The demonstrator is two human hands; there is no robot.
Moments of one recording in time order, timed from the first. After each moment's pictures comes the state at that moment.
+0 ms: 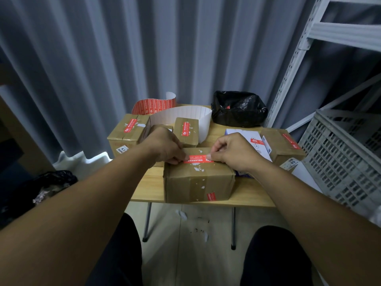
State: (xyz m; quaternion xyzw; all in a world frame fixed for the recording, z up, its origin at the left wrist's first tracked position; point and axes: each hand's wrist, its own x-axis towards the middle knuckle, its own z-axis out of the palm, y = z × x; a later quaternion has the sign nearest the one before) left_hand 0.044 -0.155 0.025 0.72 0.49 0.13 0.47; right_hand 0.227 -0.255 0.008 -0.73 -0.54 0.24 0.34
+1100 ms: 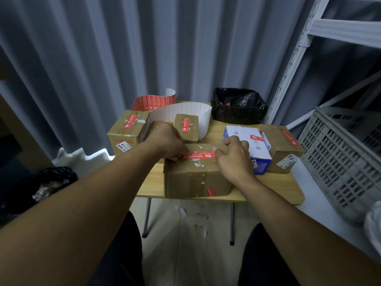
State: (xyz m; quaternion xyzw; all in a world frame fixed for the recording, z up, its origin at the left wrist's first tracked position) left_hand 0.053 -0.156 0.019 0.75 0.50 0.13 0.41; right_hand 0.201 -0.265 -0.021 -0.84 -0.40 0.12 0.35
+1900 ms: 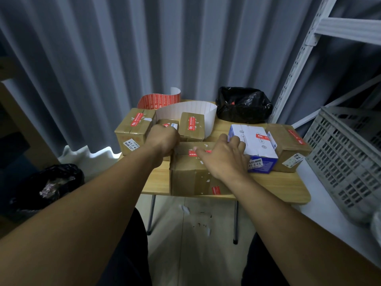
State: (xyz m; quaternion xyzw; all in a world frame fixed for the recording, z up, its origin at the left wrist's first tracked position) left_hand 0.035 -0.154 0.006 0.56 0.53 0.31 0.55; right_hand 0.161 -0.249 -0.013 -0.88 -0.43 0.03 0.17
